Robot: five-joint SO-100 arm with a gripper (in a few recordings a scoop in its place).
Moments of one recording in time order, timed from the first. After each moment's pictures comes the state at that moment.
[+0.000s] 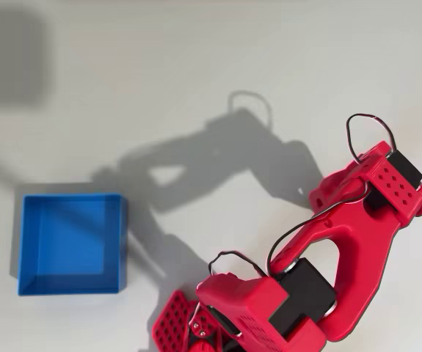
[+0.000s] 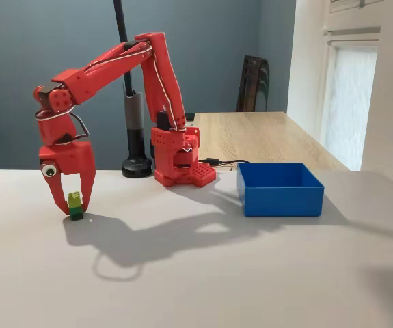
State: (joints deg) arm 51.0 79.8 99.5 65.2 23.7
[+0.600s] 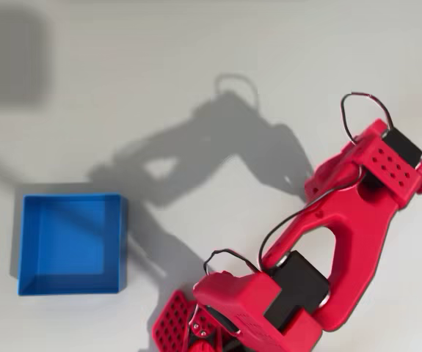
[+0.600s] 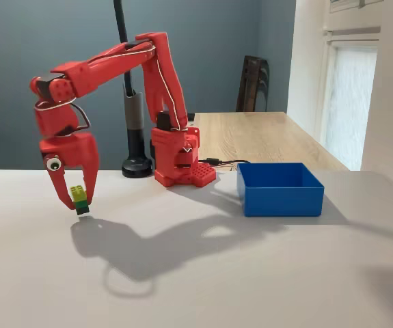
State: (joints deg) arm 44.6 79.8 90.6 76.2 21.4
